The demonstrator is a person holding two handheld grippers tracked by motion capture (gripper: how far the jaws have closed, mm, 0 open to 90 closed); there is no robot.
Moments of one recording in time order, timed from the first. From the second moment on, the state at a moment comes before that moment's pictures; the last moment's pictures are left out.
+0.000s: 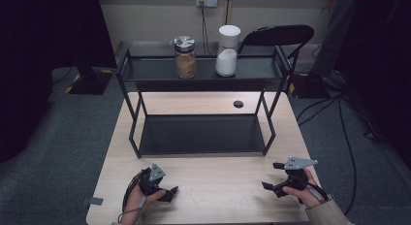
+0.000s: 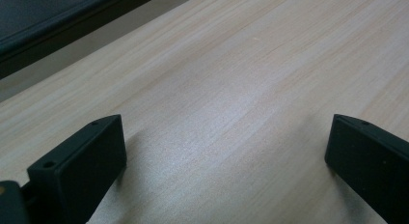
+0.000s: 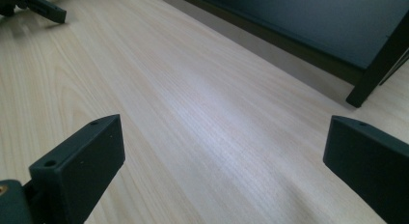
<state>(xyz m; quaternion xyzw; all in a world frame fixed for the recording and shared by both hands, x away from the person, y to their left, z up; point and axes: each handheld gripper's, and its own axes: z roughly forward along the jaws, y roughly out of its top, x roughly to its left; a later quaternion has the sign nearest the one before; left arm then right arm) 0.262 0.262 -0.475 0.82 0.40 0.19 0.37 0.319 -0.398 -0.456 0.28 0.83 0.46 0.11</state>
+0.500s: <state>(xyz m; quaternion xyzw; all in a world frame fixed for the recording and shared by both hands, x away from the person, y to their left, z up) 0.262 0.262 -0.475 0.82 0.40 0.19 0.37 0.316 -0.393 -0.459 0.27 0.86 0.41 0.13</state>
